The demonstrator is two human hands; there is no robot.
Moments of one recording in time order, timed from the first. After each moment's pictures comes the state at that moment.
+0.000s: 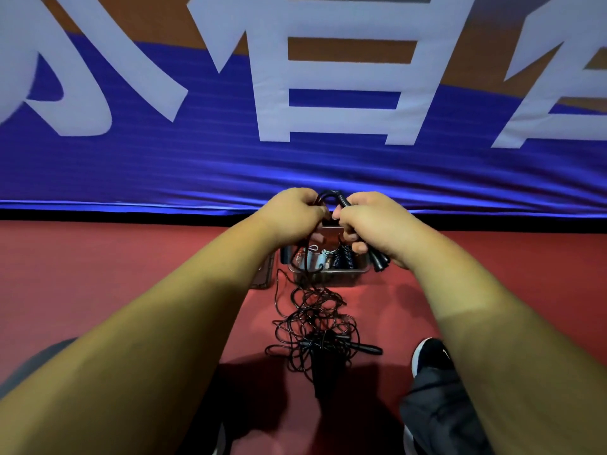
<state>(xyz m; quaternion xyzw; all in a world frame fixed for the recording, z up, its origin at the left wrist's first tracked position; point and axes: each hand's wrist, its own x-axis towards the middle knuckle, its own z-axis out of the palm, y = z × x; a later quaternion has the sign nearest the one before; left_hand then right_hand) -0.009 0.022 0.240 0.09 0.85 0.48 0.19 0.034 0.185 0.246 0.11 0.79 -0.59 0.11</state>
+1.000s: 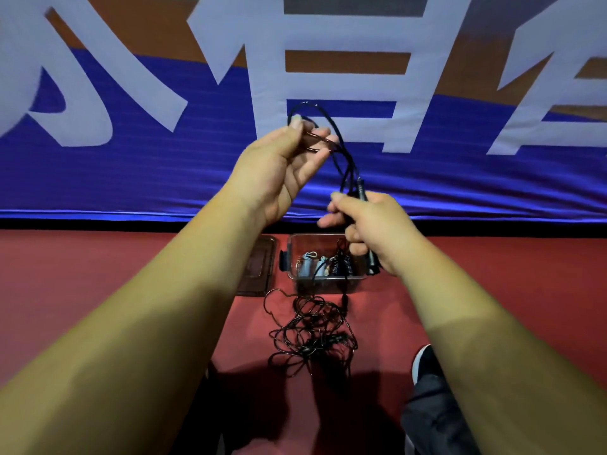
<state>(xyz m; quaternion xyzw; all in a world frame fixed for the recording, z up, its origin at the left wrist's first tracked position) -0.021 0.023 0.307 0.05 0.43 0.89 0.13 0.041 0.178 0.260 0.14 0.68 -0.71 0.07</state>
